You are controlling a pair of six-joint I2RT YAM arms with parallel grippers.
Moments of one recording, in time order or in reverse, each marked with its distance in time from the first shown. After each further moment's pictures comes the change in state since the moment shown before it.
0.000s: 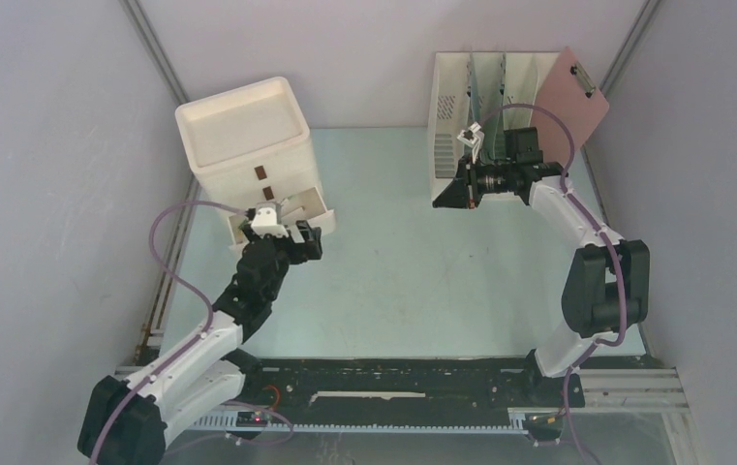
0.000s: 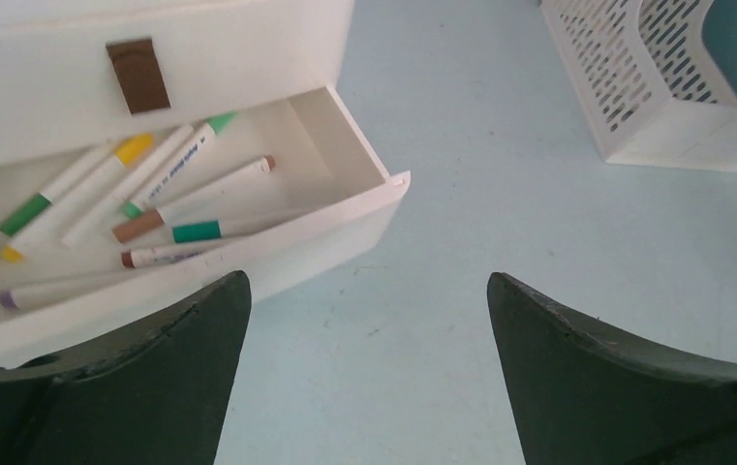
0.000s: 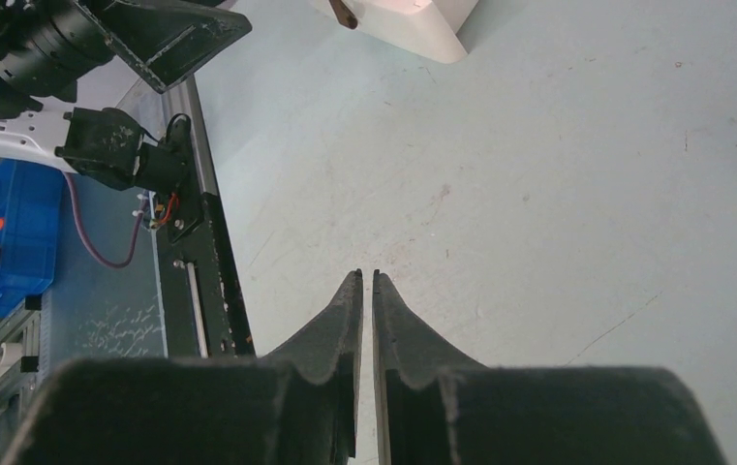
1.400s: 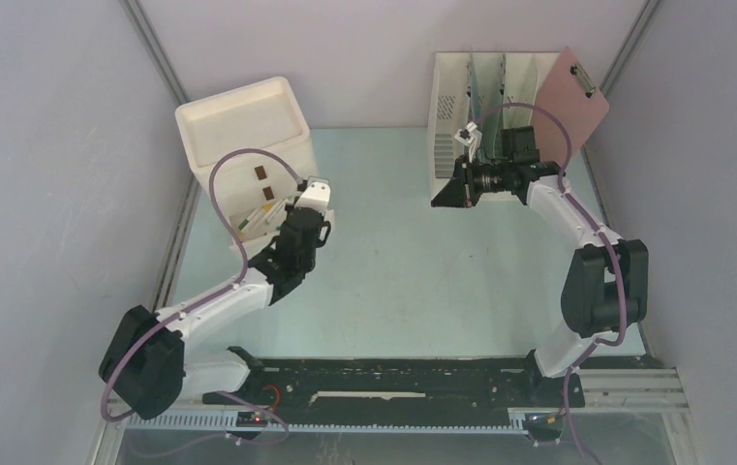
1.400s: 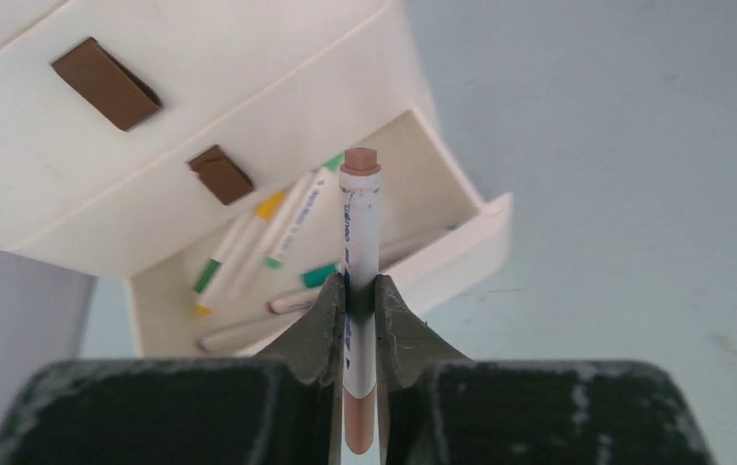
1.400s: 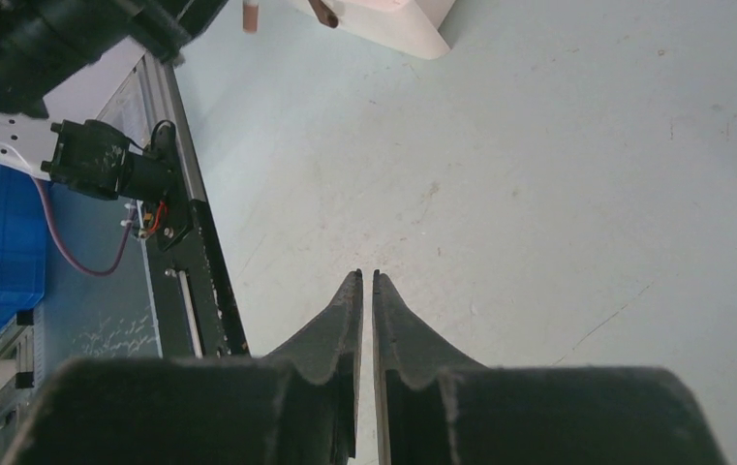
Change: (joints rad) left arm -0.171 0.324 0.264 -0.094 -0.343 0.295; right arm 0.018 0.002 0.014 0.000 0.061 0.033
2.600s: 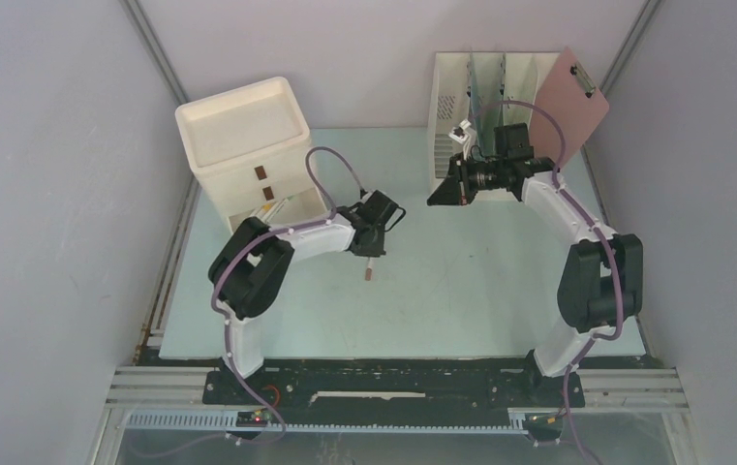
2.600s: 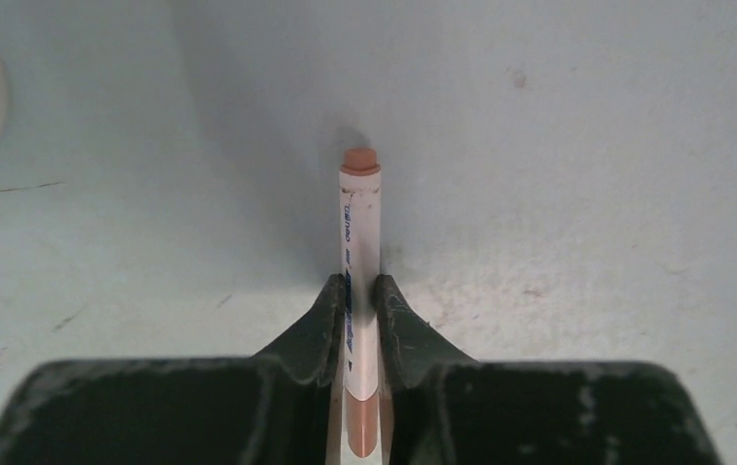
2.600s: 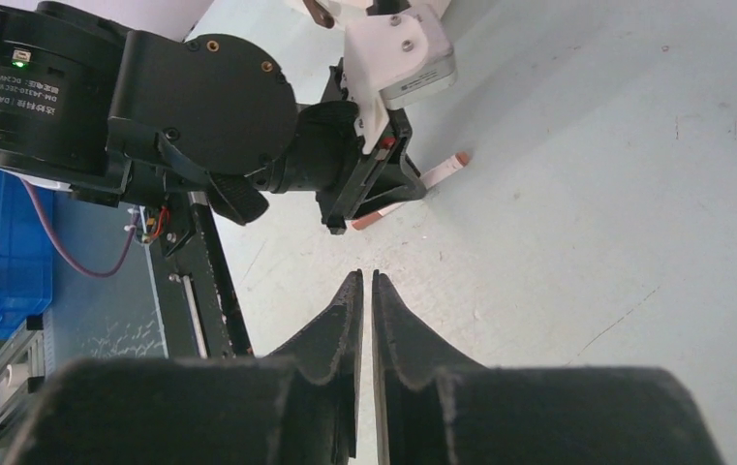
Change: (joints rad) left arm -0.077 0.756 0.623 -0.624 0.426 -0.610; right arm 0.023 0.038 0.039 -0.019 0.025 0.028
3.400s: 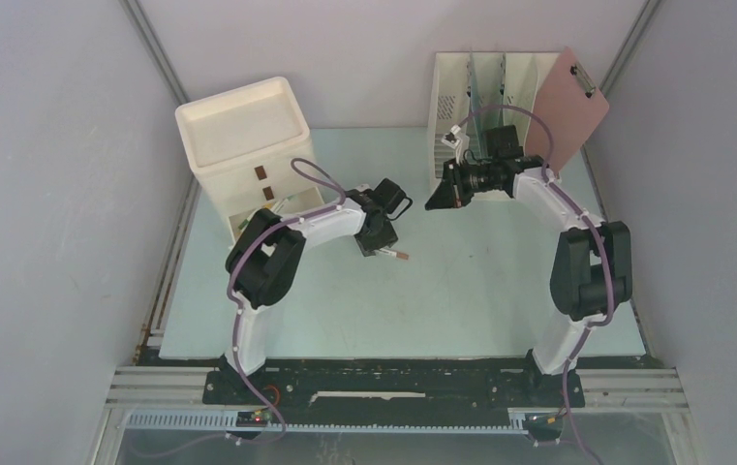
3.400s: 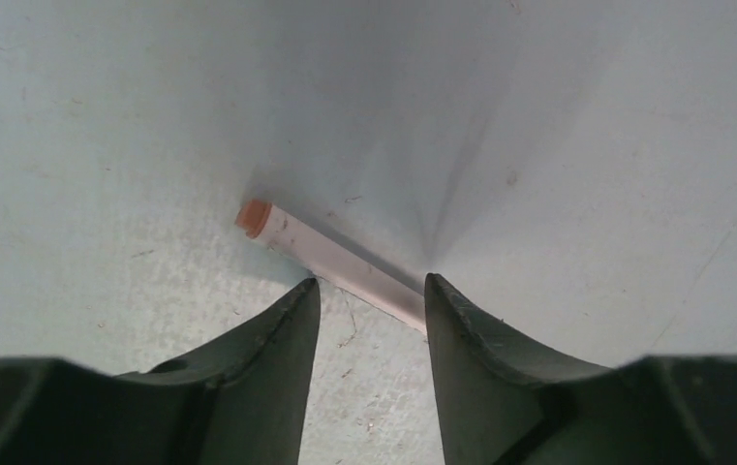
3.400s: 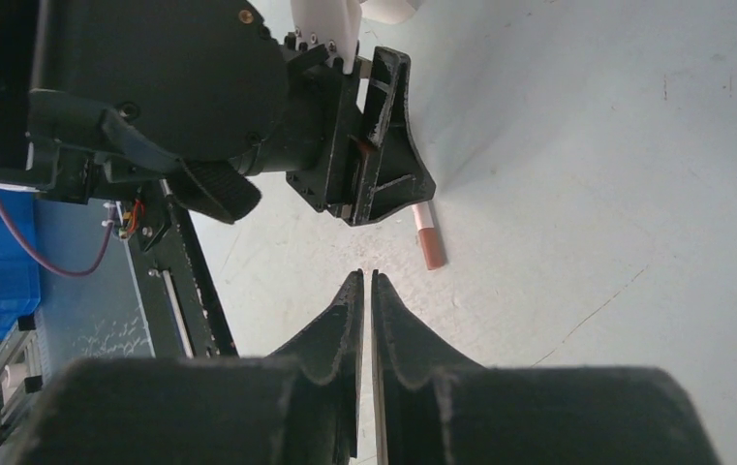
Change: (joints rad) left arm 0.017 0.108 0.198 -0.211 0.003 -0.525; right arm 0.016 0.086 0.038 -0.047 0.063 -0.031
